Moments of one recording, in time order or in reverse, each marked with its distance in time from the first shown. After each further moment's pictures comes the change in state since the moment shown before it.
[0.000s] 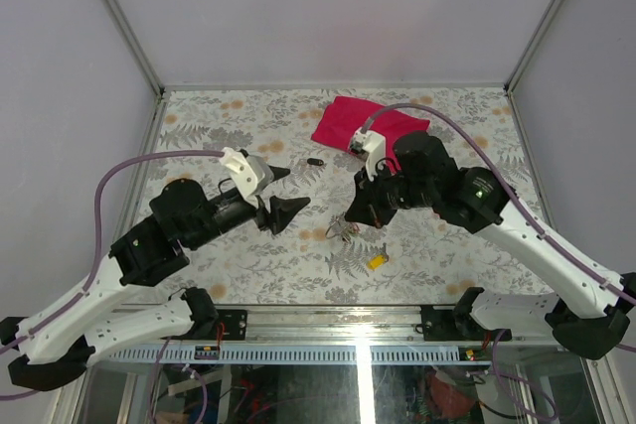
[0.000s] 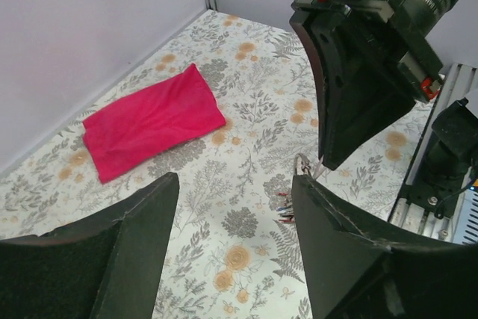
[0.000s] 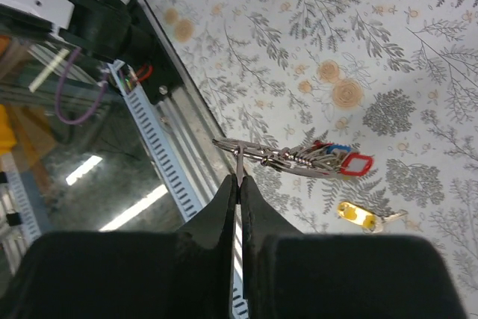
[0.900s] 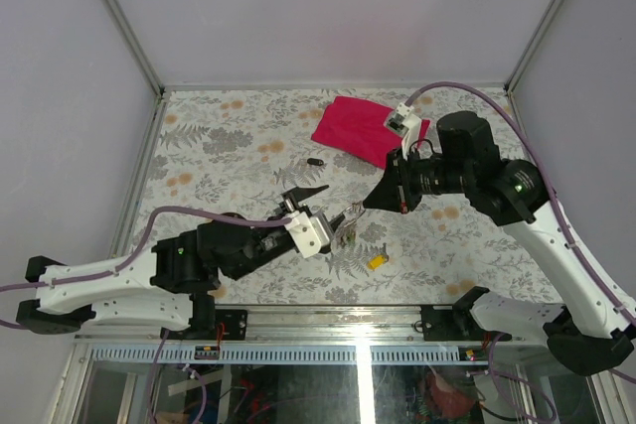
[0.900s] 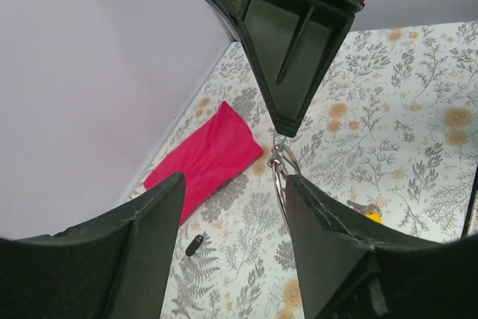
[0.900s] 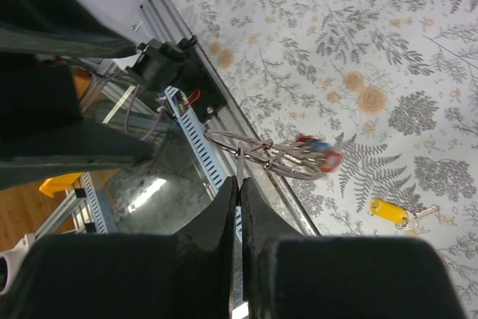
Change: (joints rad) left arm -0.453 0.154 0.016 0.152 -0.424 0.383; right arm -0.222 -0.044 0.105 -0.089 -0.230 0.094
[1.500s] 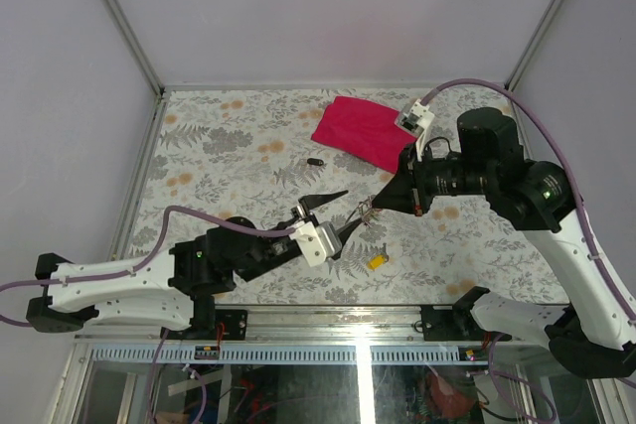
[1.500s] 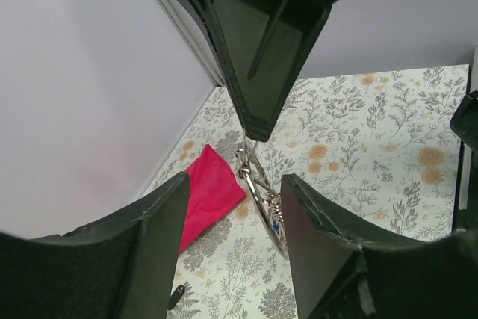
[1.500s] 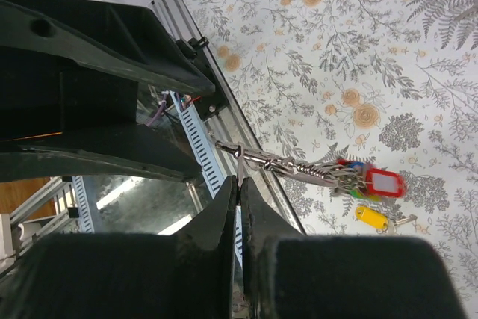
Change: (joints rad) left arm -0.004 0.037 -0.085 0.253 0.097 0.025; right arm 0.000 -0.030 0.111 -0.084 -0.048 -0.098
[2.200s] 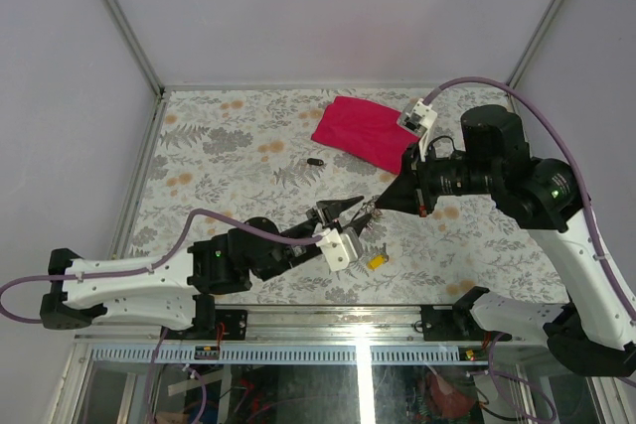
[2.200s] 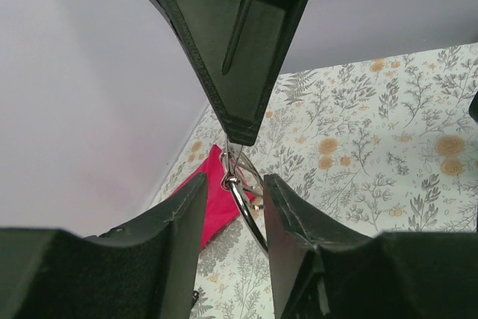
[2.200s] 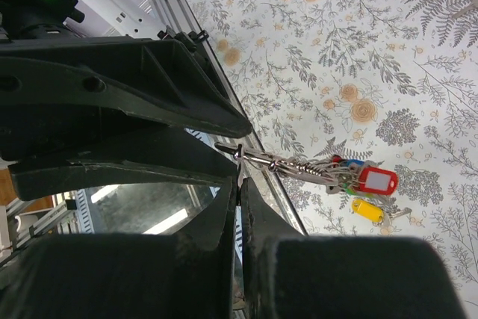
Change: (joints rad) left arm 0.000 0.084 0.006 0.046 0.000 0.069; right arm 0.000 0.021 0.079 -0.077 0.001 -0.040
